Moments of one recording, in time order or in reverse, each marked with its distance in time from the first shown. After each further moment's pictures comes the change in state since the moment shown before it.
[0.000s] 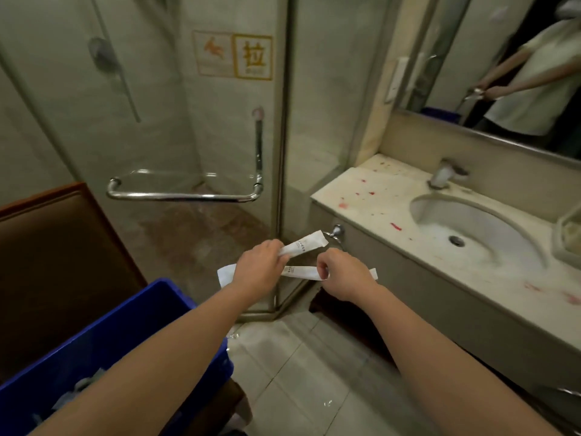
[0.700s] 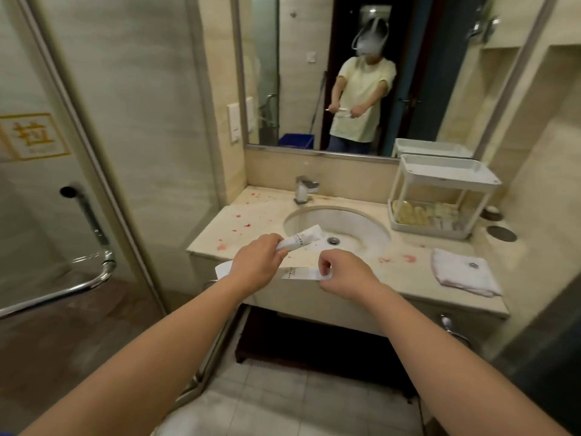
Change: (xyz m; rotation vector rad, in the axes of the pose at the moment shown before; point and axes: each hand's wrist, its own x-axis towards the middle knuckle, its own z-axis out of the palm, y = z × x) left_hand 0.091 0.246 0.024 -0.085 -0.073 0.499; right_hand -0.124 0.185 -0.109 0.155 0.297 0.418
